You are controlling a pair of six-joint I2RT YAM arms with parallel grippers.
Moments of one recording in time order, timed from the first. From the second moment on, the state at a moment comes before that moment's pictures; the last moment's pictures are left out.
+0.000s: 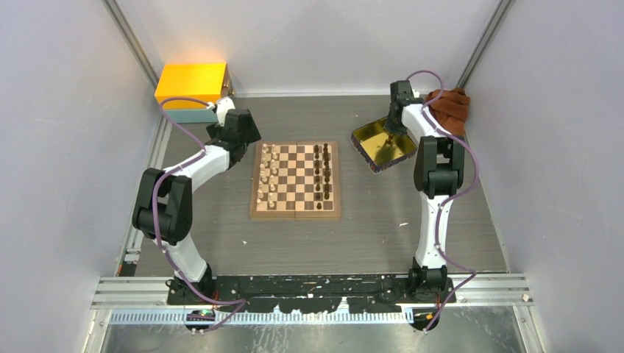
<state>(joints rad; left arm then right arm) -0.29 1.75 1.16 -0.02 -0.50 -0.49 0.05 2.27 1.88 -0.62 0.22 0.40</state>
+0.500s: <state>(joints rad) -0.28 1.75 1.16 -0.02 -0.50 -0.49 0.05 2.27 1.89 -0.62 0.21 0.39</state>
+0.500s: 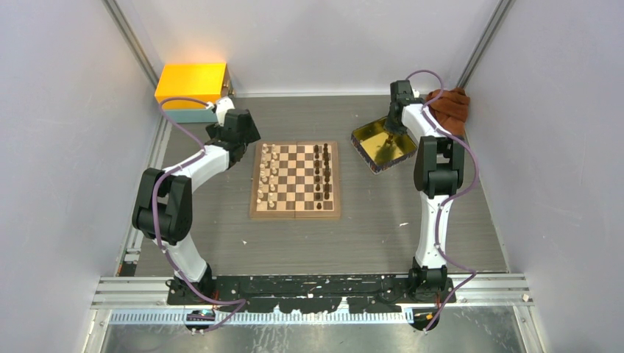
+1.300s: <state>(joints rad) -0.28 1.75 1.16 -0.02 -0.49 -0.50 0.05 2.14 1.82 -0.53 0.11 0.44</state>
